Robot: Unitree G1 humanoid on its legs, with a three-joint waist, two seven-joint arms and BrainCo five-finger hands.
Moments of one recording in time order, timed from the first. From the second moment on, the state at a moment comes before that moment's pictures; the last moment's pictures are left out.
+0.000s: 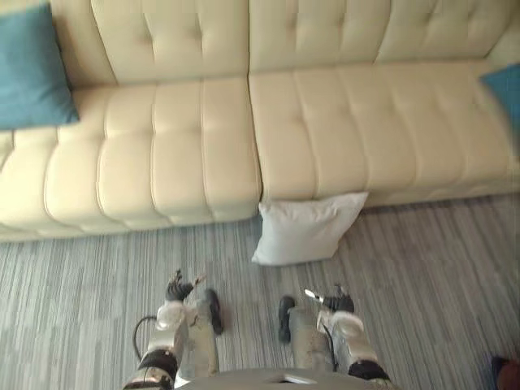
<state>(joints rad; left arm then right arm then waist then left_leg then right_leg) -0.03 -0.01 0.15 0.92 -0.07 -0.06 0.17 0.03 -0.01 -0.20 0.77 0.07 -0.02 -0.23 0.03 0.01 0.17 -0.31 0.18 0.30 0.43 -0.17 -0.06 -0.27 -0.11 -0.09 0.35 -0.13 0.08</state>
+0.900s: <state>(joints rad) 0.04 0.09 0.17 1.05 -0.02 -0.05 0.12 0.01 -0.04 -0.21 1.03 0.03 -0.02 -0.15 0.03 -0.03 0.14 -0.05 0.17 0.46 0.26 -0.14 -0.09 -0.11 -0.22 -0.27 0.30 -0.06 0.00</state>
